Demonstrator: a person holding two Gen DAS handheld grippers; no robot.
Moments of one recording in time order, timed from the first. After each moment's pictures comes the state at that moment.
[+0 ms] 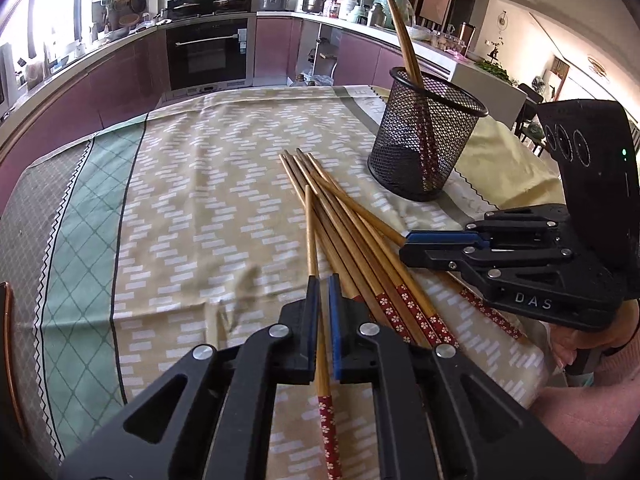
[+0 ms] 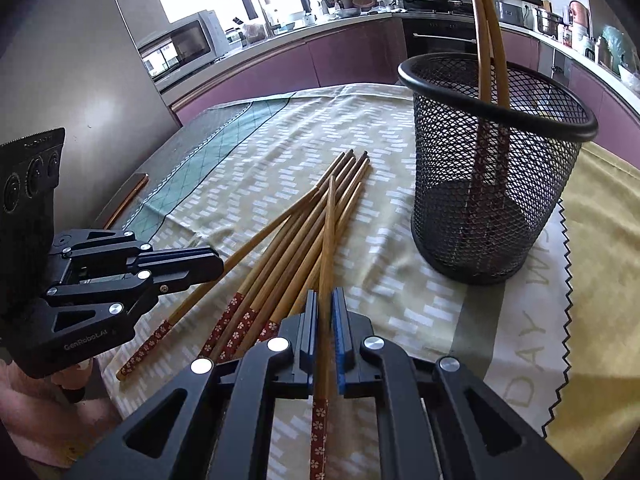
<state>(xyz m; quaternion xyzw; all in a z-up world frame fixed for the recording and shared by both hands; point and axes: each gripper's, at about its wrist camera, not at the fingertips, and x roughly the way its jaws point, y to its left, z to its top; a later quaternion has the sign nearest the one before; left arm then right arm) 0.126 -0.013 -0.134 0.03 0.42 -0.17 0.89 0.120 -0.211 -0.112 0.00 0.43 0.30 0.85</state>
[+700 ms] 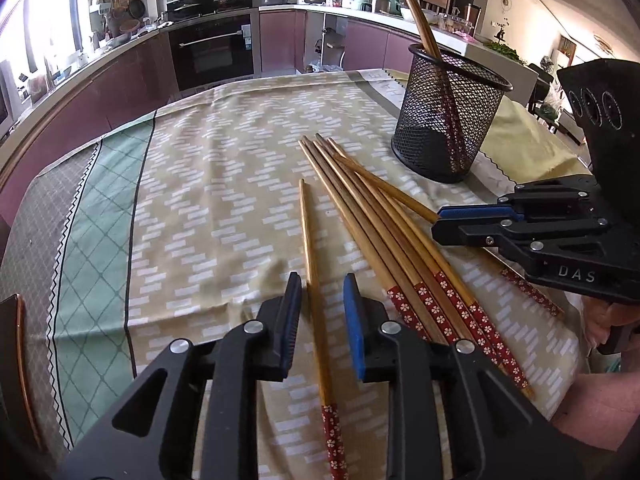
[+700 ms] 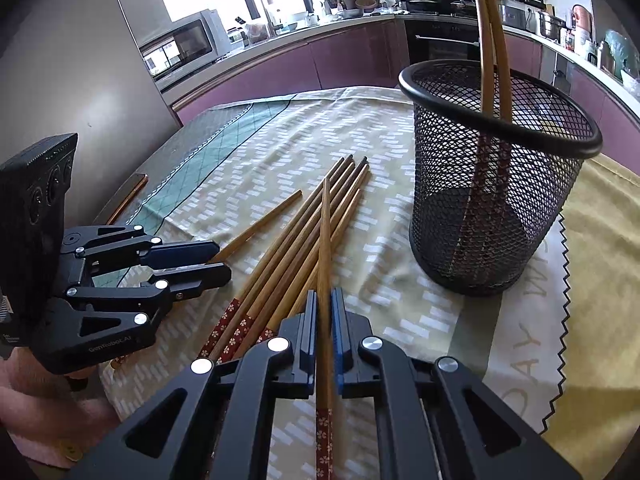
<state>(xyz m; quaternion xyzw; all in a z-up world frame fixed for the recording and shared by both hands) 0.136 -0.009 -0.143 0.07 0.43 -0.14 0.89 0.123 -0.212 -0.110 -0.01 0.42 0.31 0.85</state>
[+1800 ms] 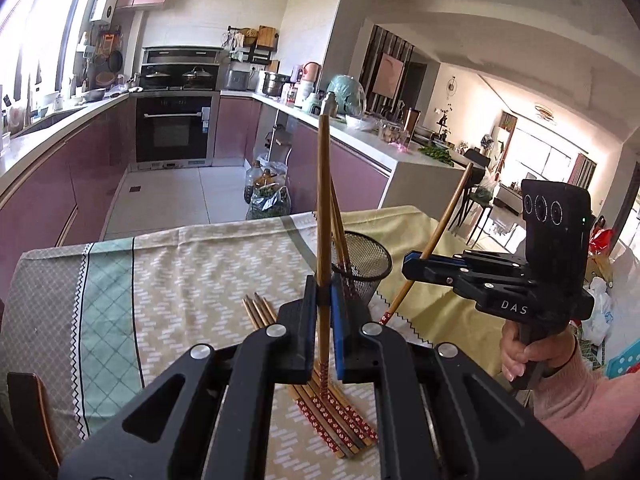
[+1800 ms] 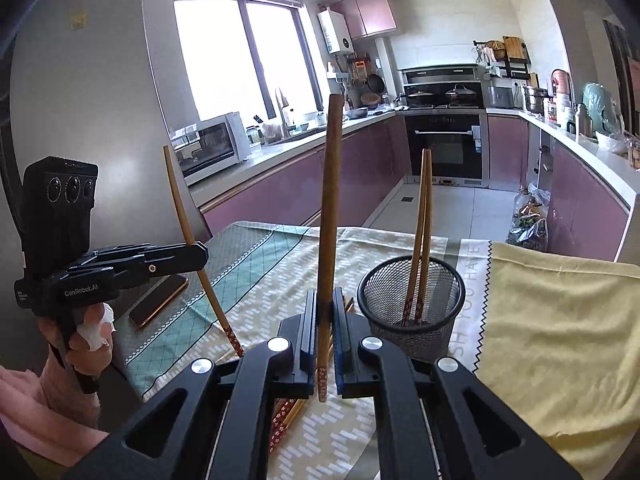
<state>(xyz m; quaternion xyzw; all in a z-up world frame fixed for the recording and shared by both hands) 0.113 -0.004 0.004 -0.02 0.27 -0.26 0.93 0.100 -0.279 -0.006 0.05 0.25 0.32 0.91</state>
